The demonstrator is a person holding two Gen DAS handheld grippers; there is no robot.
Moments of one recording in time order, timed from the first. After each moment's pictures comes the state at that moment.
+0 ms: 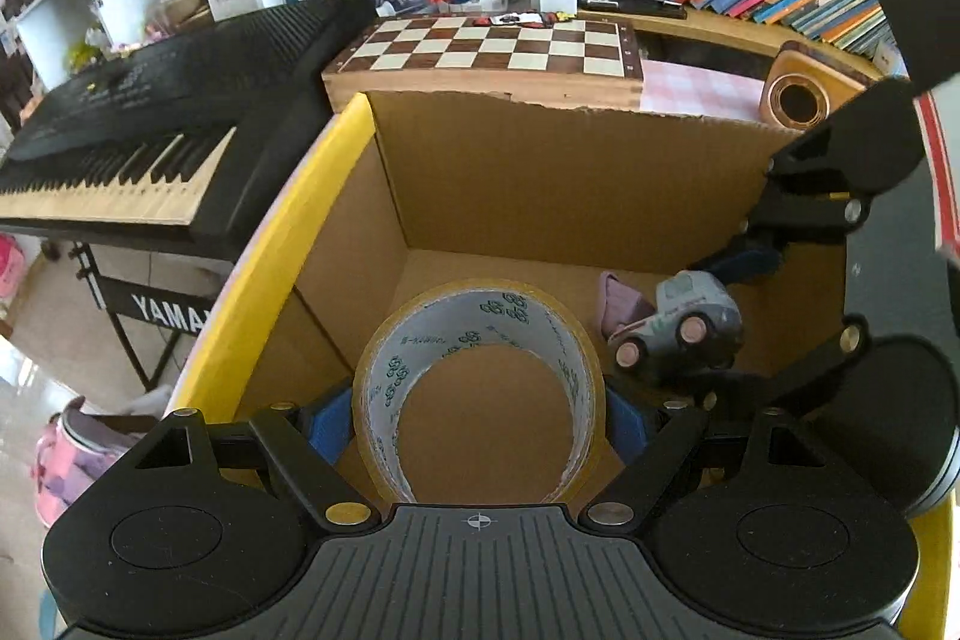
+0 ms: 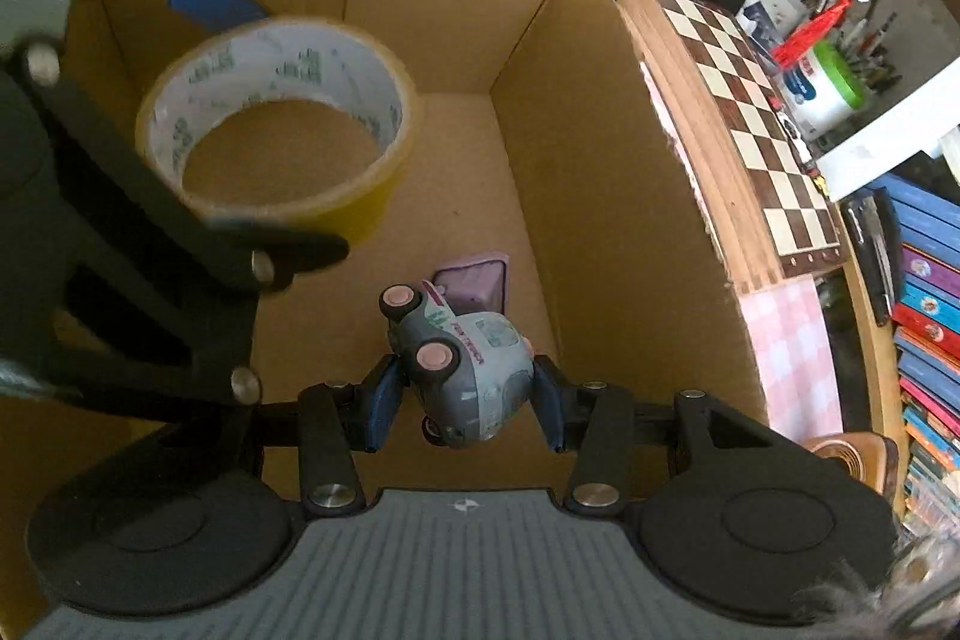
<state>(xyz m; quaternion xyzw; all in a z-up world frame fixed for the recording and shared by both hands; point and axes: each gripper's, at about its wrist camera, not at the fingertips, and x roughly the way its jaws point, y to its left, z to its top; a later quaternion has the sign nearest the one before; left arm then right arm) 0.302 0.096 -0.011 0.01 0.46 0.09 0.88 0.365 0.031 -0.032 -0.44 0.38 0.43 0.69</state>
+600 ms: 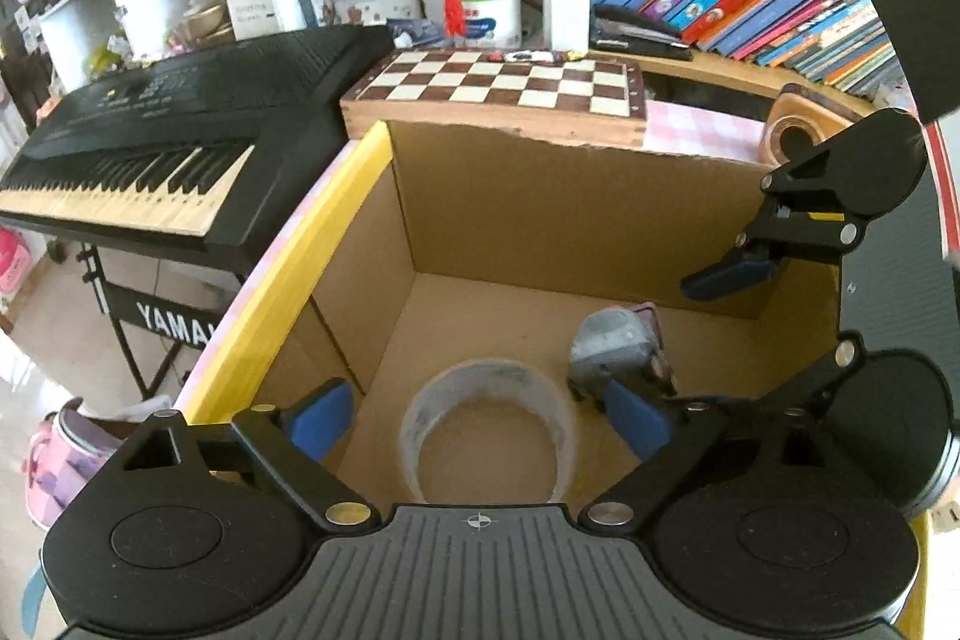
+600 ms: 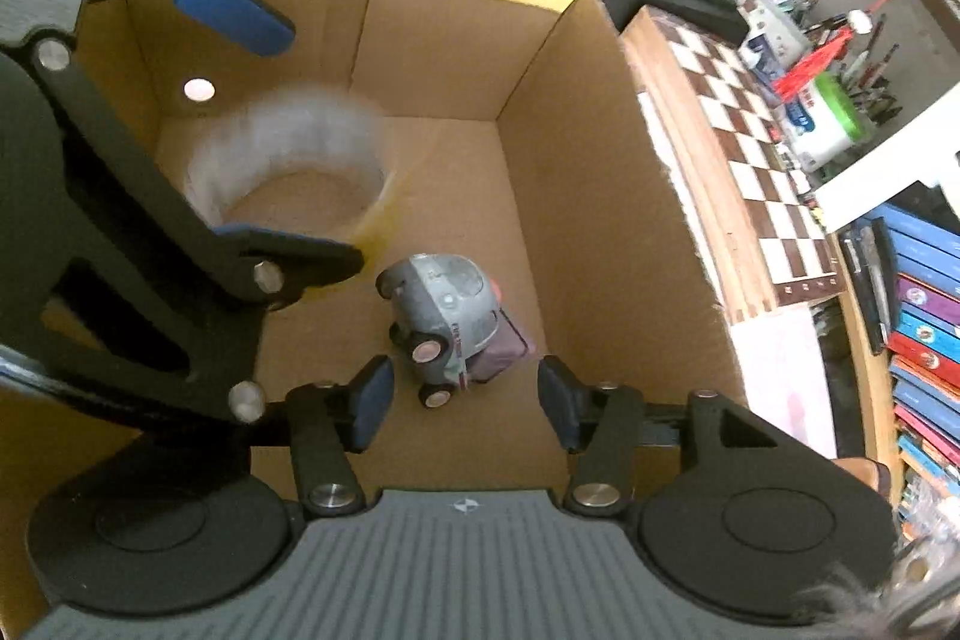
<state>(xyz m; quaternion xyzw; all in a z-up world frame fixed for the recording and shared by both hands) 0.290 0.094 -0.003 0.00 0.42 0.09 0.90 0.354 0.016 -0.019 -0.43 0.35 0.44 0.71</state>
